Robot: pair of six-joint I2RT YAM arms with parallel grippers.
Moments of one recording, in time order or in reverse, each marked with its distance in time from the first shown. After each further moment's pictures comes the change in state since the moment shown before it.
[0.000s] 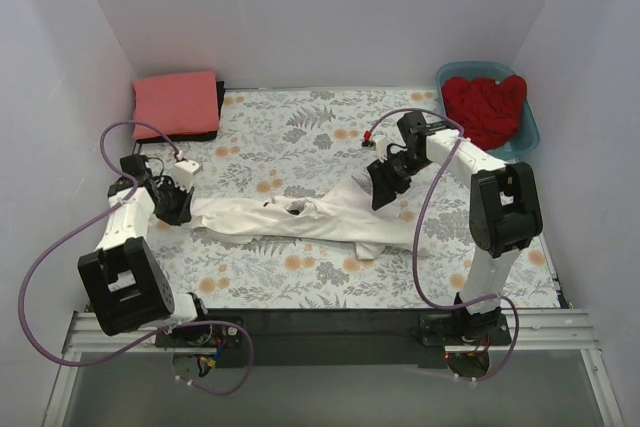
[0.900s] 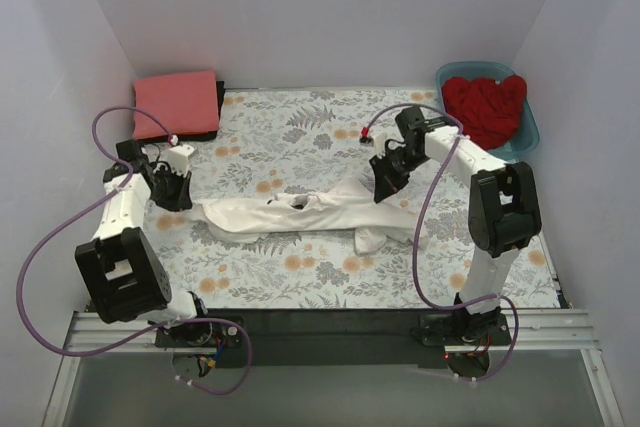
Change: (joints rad) left arm -0.015 0.068 0.117 -0.044 0.043 -0.077; right arm 0.029 0.022 0.008 -0.012 0.009 -0.002
